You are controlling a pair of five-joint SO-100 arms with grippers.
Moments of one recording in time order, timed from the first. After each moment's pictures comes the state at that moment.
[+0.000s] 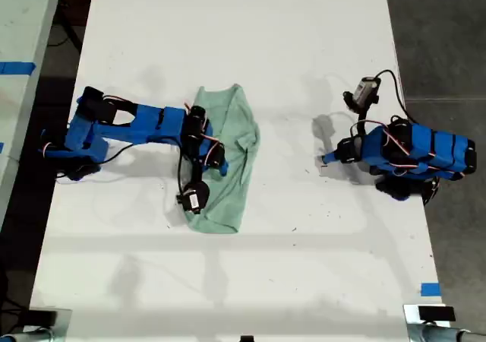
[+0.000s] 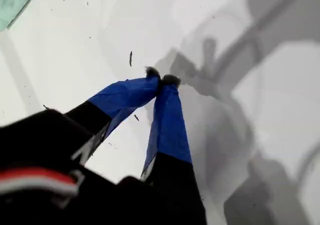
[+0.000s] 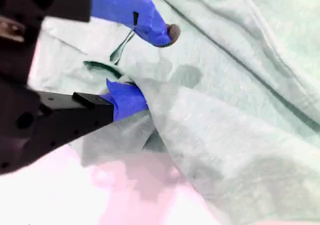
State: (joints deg) arm 0 -2.7 66.3 60.2 90.2 3.7; arm 1 14.1 199.9 173.7 80.8 -25.8
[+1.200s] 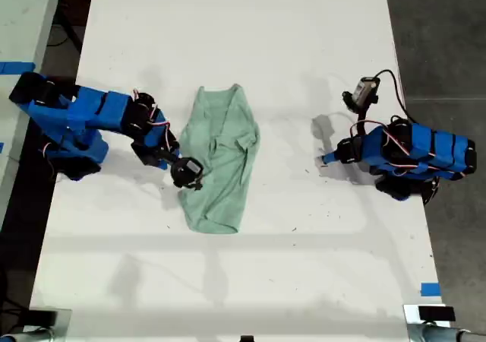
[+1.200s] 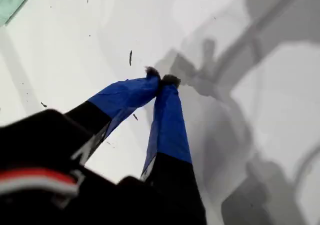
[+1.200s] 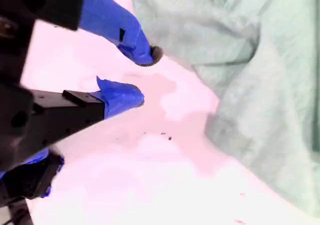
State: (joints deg) arm 0 2.3 109.4 105.7 89.0 -49.0; arm 1 14.1 199.9 173.7 80.8 -27.1
